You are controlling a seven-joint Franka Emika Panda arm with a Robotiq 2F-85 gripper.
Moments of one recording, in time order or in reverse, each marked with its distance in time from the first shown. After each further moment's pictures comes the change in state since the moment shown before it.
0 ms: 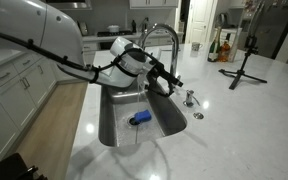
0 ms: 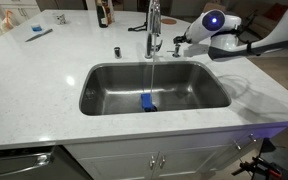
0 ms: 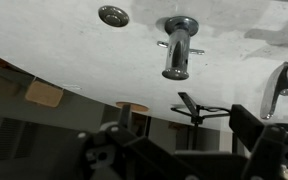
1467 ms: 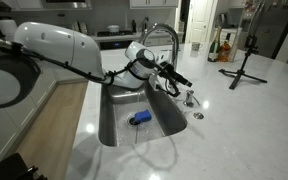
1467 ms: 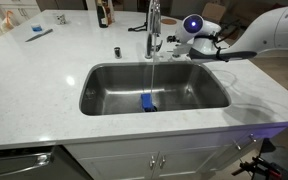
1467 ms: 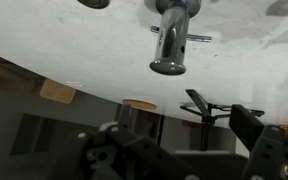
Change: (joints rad) arm 0.231 0.278 -0.307 0.383 0.313 -0.022 -0.148
